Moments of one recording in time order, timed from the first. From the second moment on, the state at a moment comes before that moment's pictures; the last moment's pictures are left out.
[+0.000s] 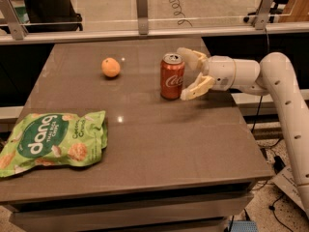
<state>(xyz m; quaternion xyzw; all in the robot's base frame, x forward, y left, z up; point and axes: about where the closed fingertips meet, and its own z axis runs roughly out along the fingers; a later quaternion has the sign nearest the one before) 0.603 -0.067 0.894 -0.49 -0.48 -0.53 0.49</state>
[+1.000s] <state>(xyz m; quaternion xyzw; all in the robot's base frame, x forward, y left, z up) 0.570 -0.114 0.951 -0.54 -0.52 -0.52 0.42</state>
